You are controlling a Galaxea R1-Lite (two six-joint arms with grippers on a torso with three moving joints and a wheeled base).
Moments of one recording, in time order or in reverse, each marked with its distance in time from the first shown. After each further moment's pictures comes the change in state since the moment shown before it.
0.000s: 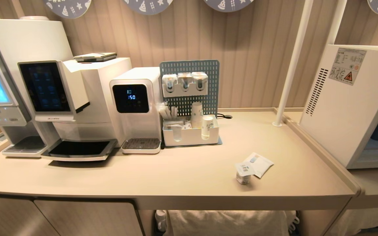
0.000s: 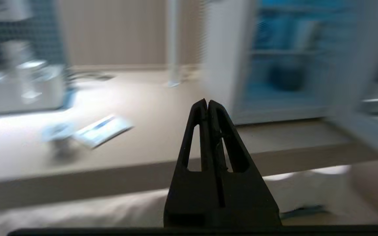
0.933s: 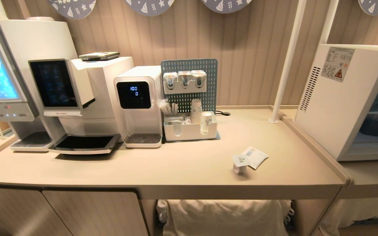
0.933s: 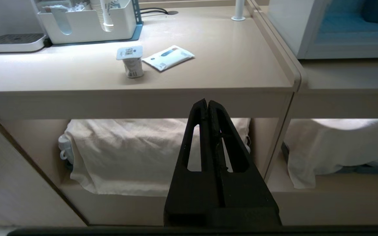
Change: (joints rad) left arm 0.000 0.000 0.000 0.000 0.000 0.001; right arm -0.010 -0.076 0.040 0.282 0.287 0.165
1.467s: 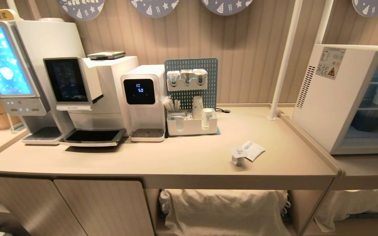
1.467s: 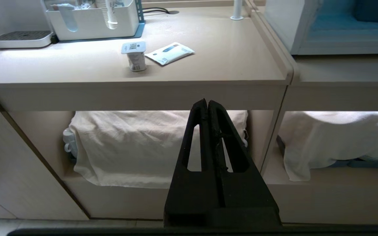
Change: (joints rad) left arm 0.000 0.000 0.000 0.000 0.000 0.000; right arm 0.000 0.000 0.000 0.001 0.000 0.000
